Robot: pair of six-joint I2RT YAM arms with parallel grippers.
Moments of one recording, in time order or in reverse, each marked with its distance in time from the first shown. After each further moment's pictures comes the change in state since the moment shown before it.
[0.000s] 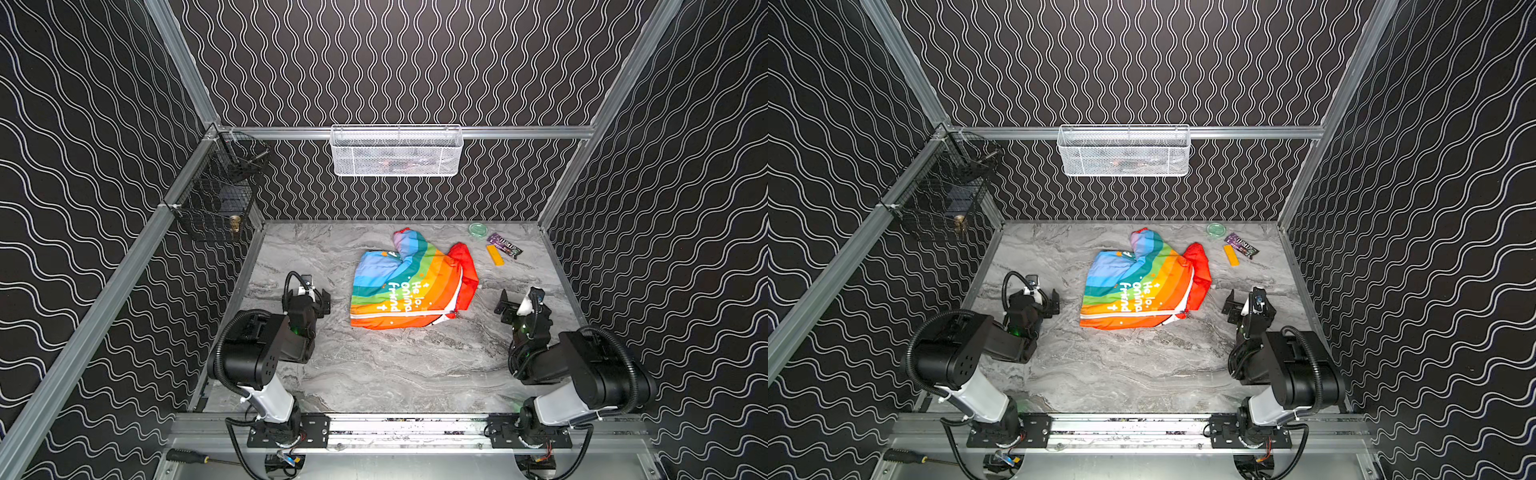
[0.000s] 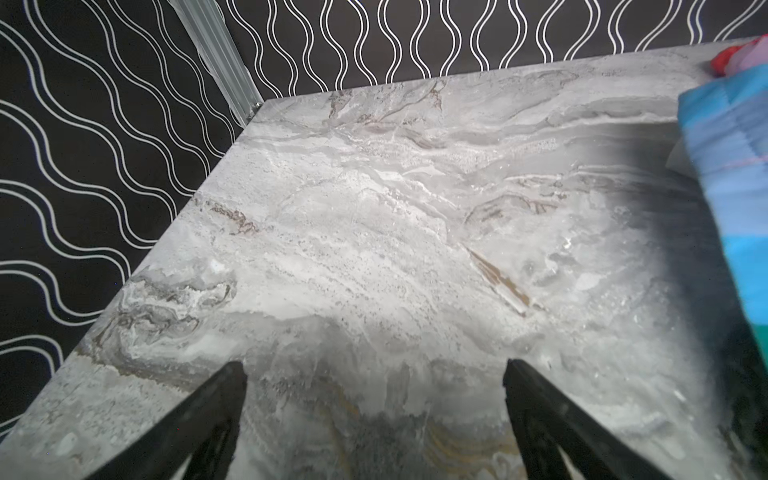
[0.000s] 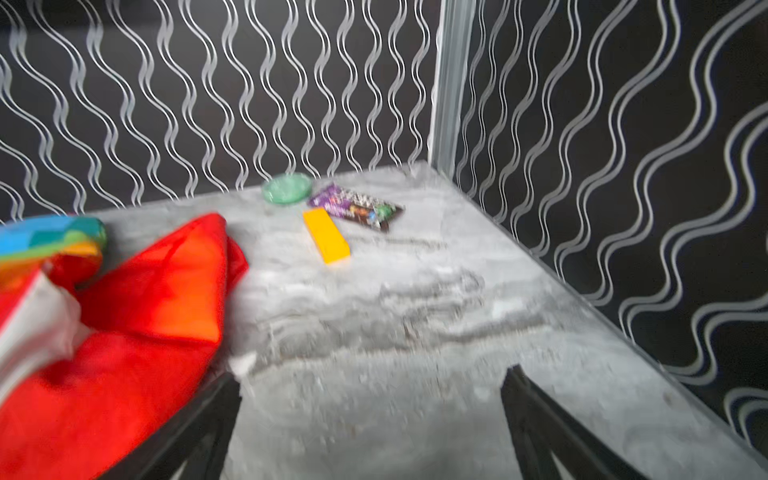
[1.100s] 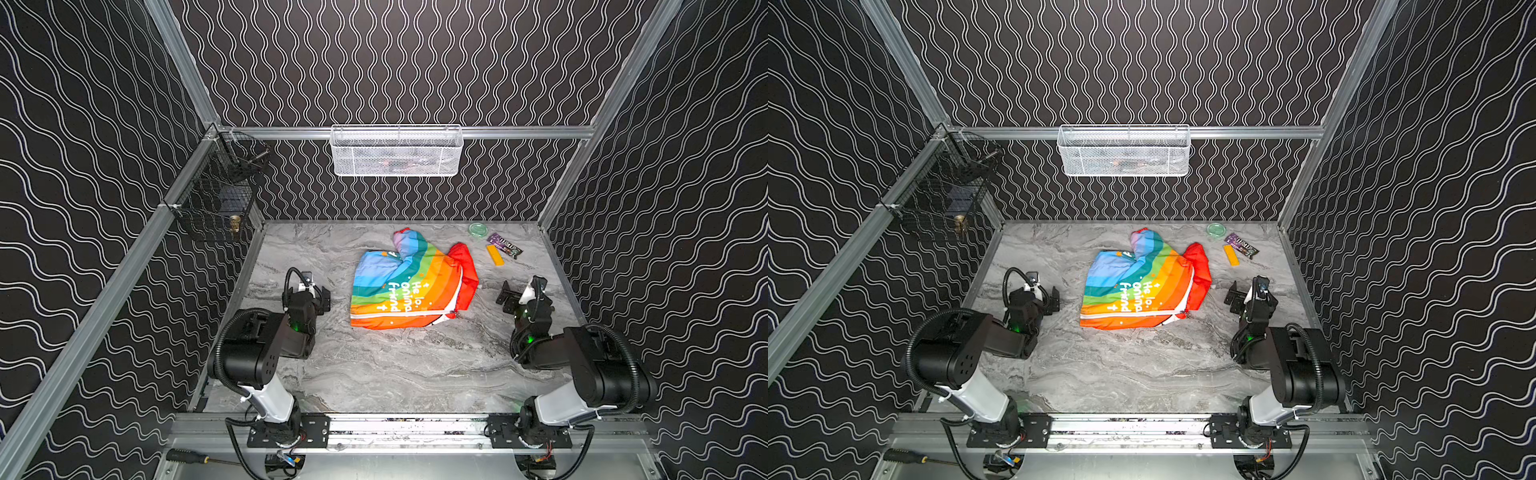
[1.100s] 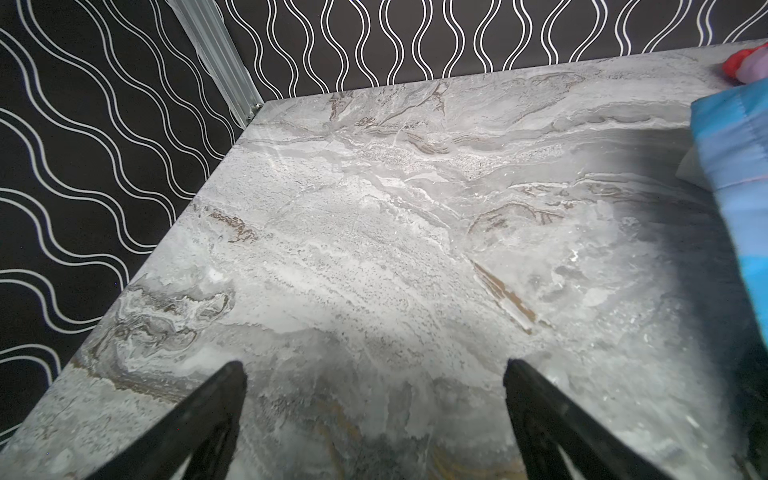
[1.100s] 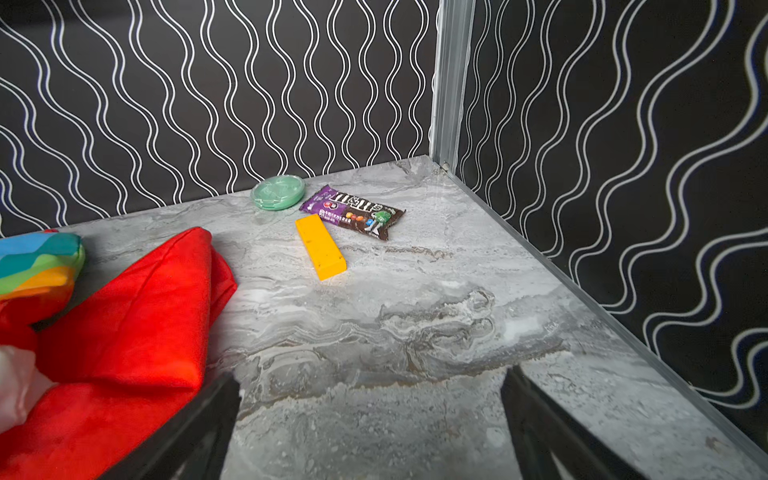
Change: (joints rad) left arm 0.006 0.003 0.021 -0.037 0.002 -0.001; right arm -0.054 0.000 0.126 -0.188 -0.038 0.042
